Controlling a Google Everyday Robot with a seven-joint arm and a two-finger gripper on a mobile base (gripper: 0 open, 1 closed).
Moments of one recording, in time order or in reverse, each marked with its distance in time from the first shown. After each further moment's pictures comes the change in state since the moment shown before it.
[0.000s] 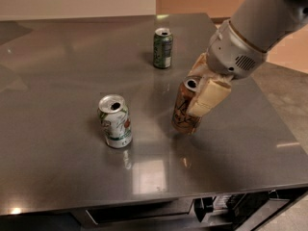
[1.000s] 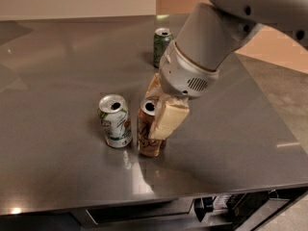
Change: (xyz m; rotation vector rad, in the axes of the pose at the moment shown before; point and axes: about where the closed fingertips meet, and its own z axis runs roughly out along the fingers) arm -0.069 0.048 0.048 -0.102 -0.007 -0.187
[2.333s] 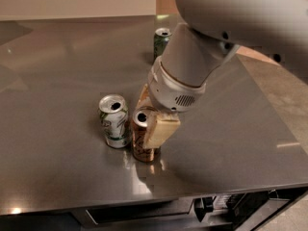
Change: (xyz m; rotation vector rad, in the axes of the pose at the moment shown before) arm -0.003 0.006 0.028 0.012 0.057 -0.074
